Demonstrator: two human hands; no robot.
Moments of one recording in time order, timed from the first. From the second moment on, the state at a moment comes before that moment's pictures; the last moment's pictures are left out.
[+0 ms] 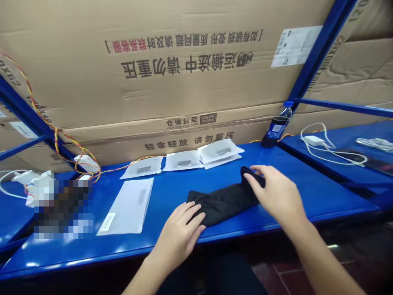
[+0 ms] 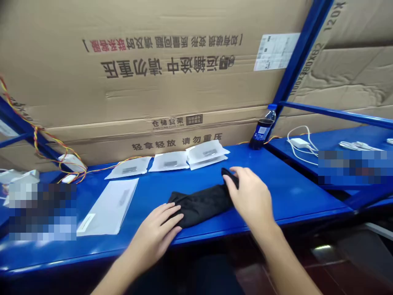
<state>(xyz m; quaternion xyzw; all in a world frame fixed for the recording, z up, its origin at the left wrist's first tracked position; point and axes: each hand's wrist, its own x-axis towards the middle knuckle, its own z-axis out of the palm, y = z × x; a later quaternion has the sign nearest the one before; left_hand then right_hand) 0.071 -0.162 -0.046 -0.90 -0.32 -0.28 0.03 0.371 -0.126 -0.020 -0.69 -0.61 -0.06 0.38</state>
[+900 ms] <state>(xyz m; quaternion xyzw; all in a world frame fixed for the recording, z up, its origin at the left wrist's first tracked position) 0.066 -0.189 -0.061 -0.88 -0.35 -0.33 0.04 0.259 -0.165 -0.027 -0.55 -0.68 -0.10 0.48</state>
